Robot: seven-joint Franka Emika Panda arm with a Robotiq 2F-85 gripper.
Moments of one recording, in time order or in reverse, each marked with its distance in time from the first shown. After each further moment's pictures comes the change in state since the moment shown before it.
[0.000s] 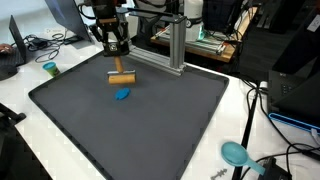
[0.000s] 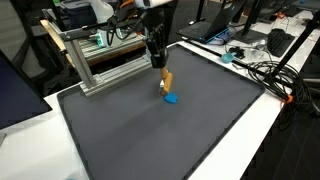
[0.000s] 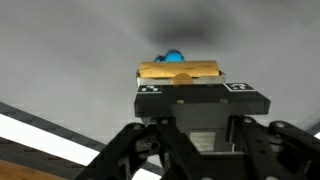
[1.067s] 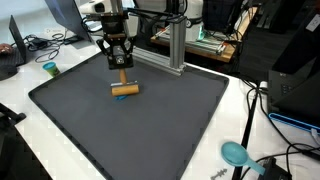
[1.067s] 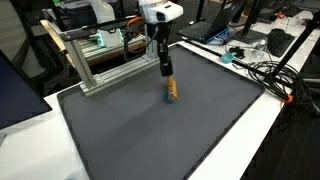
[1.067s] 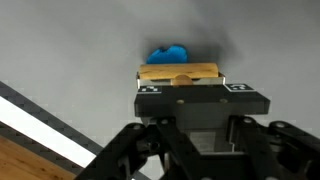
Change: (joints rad) arm 0.019 0.078 0.040 -0.043 -0.001 0.175 -0.183
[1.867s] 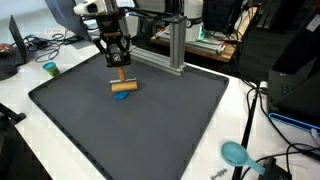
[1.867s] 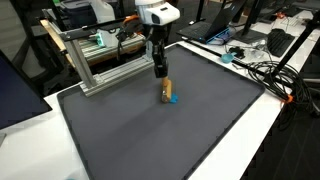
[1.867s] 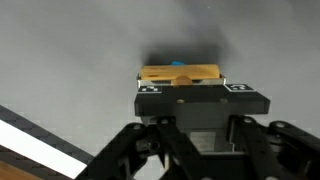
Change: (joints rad) arm -0.001 0.015 -0.039 0.054 -0.049 -0.107 0.085
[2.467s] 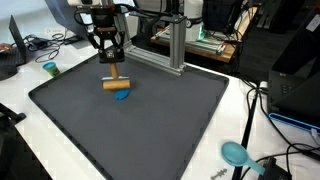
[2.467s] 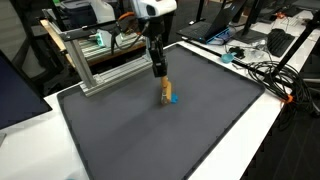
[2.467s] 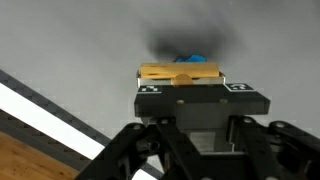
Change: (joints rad) arm -0.025 -0.030 0.000 -0.009 0.018 0.059 -0.063
